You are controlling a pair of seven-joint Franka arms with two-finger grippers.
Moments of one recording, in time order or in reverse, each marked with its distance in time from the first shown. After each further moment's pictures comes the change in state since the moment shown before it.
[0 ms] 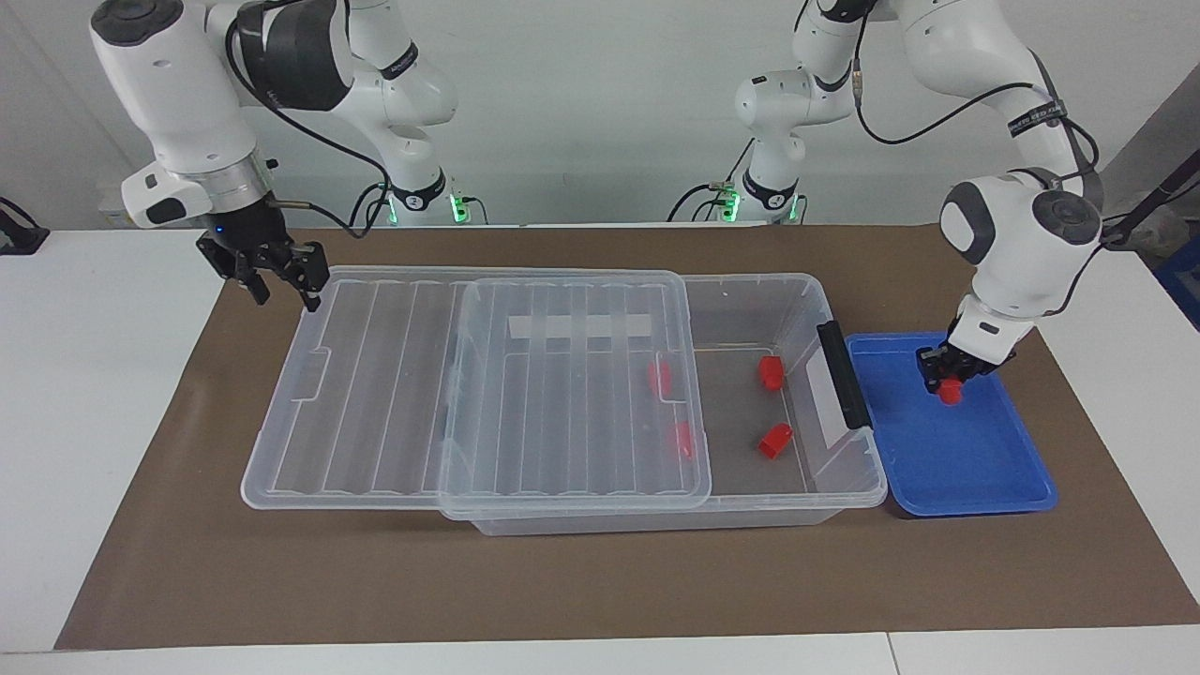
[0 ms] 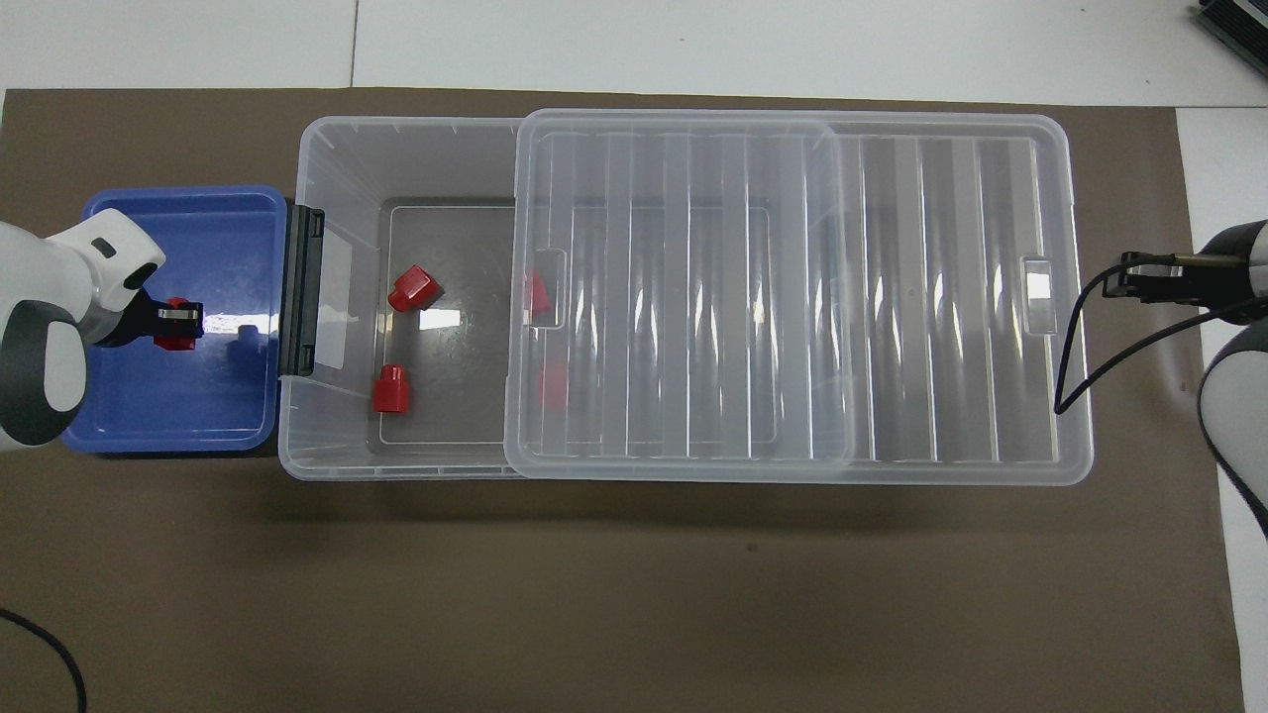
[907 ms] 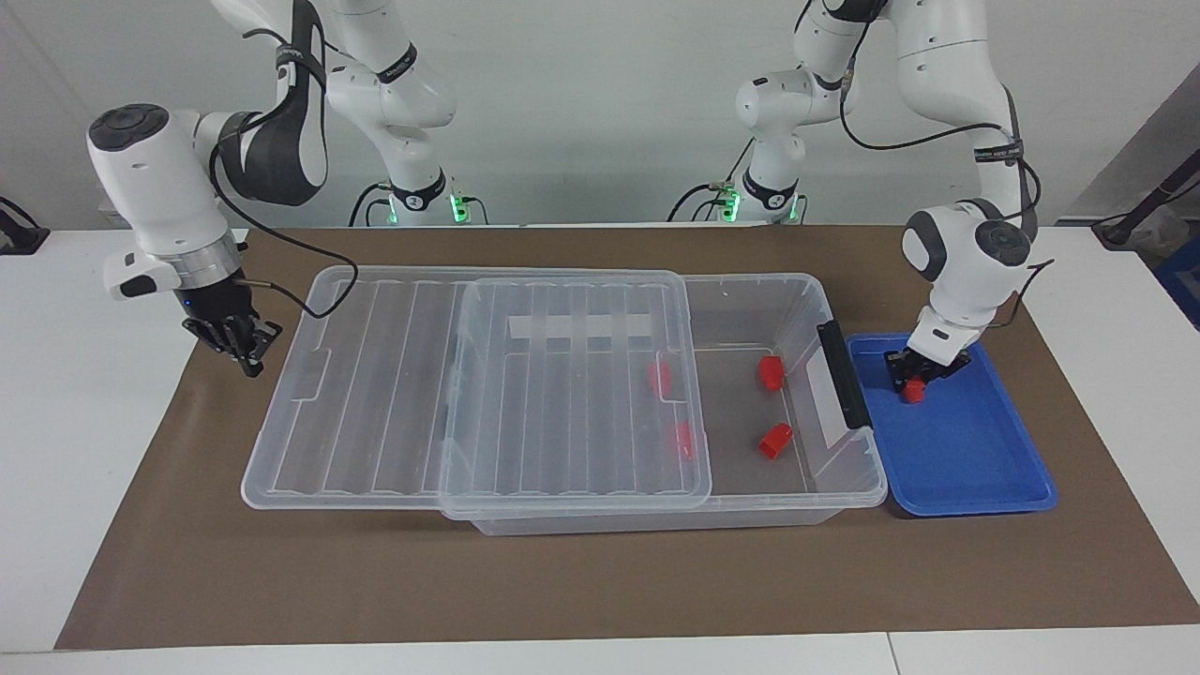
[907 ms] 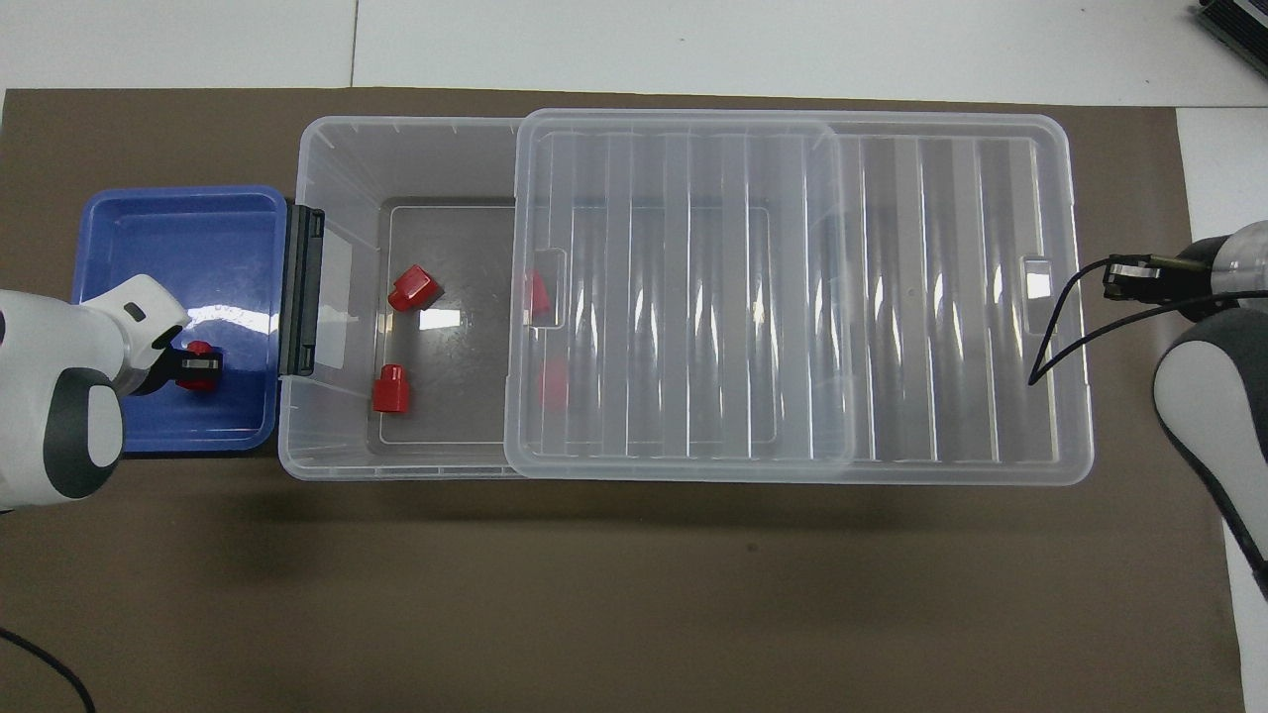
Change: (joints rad) left arm 0.032 -0.014 -0.004 -0.185 0.000 0.196 0.050; right arm -0.042 0.071 0.000 -0.075 0.000 0.150 0.063
